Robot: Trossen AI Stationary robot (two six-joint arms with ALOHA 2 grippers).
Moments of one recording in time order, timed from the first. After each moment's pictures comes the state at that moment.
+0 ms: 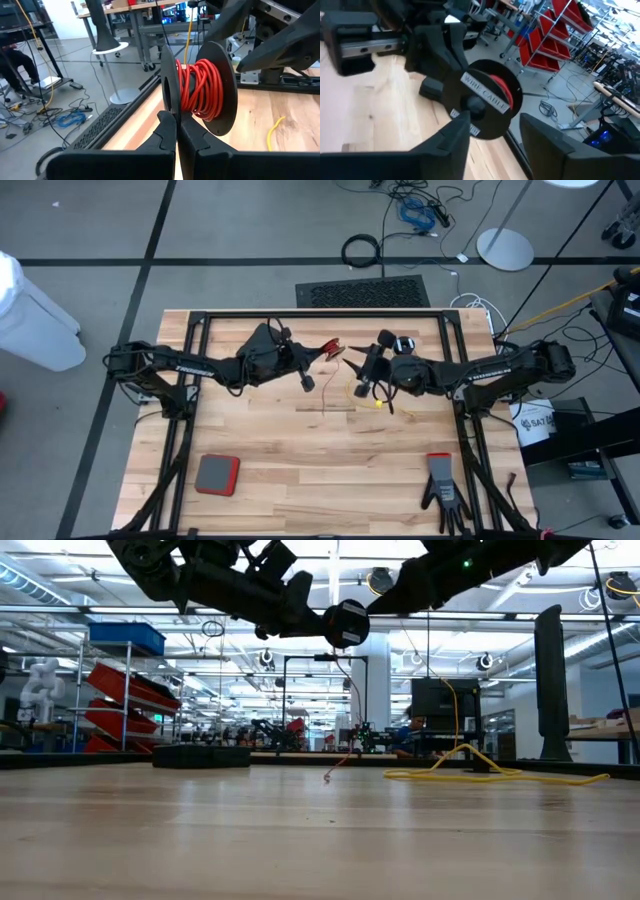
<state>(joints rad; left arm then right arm) 0.13 1.52 0.78 0.63 -0.29 0.11 0.00 1.26 0.72 0.34 0.57 -0.30</state>
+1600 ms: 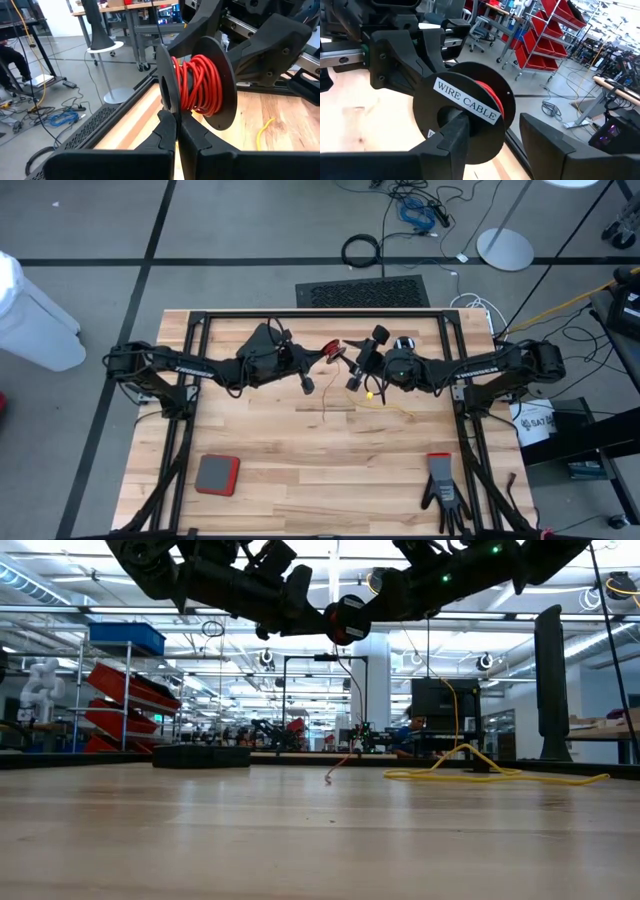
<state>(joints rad) 0.11 1.52 0.78 0.63 -0.27 0.08 -0.07 1.36 0.72 0.50 0.52 -0.25</state>
